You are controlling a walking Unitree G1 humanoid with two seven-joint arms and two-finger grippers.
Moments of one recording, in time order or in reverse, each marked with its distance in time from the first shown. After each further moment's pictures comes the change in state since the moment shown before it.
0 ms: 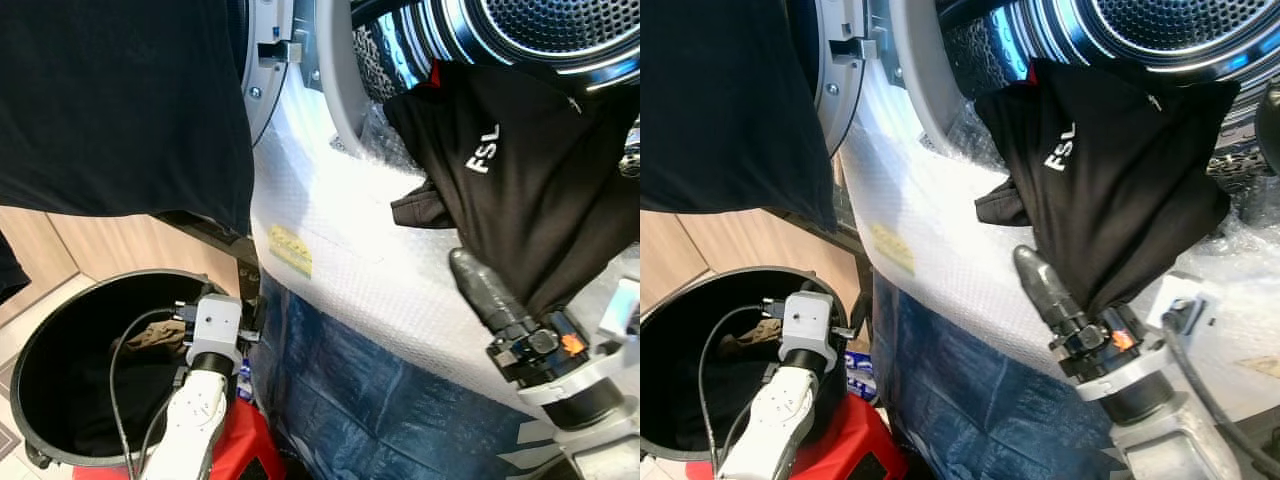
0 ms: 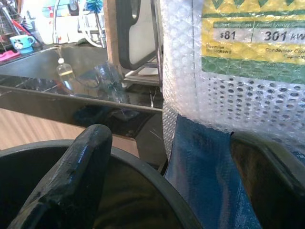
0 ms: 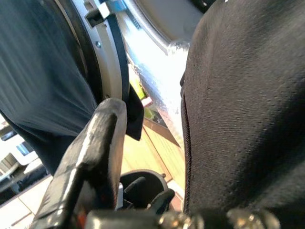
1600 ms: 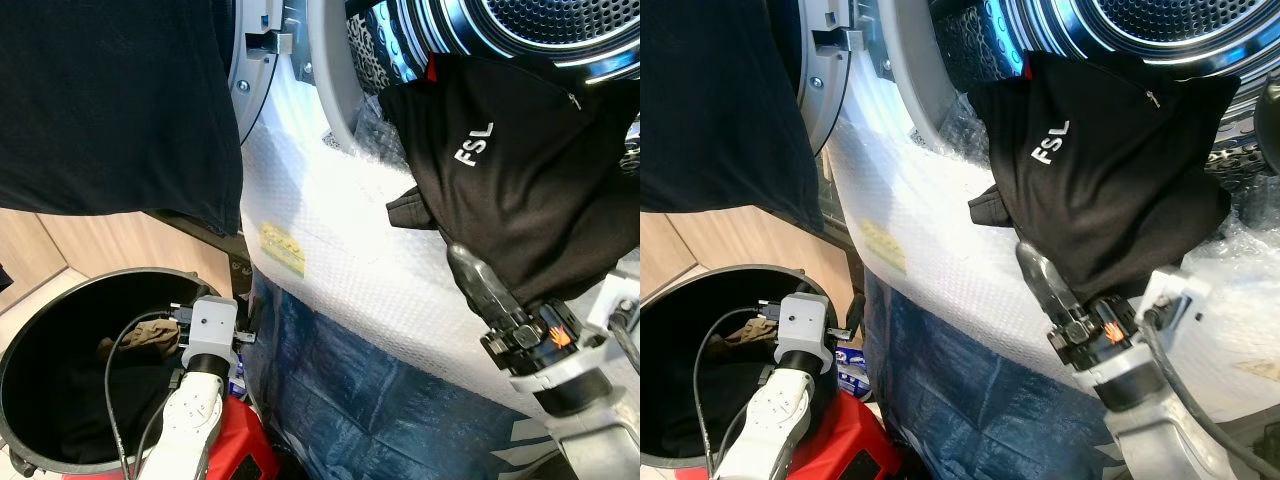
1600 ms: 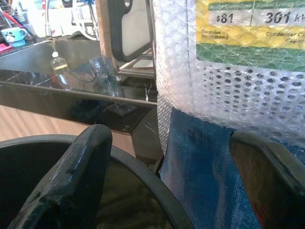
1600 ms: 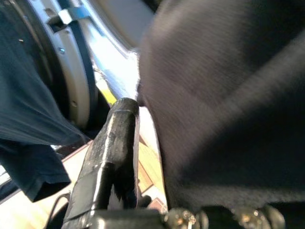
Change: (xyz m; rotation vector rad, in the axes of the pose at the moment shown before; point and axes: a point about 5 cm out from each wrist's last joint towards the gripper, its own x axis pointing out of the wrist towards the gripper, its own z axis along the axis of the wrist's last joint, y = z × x) left arm -0.002 0.002 -0.002 0.006 0.007 0.000; right arm -0.015 -0.016 -0.003 -0.050 -0.032 -0.069
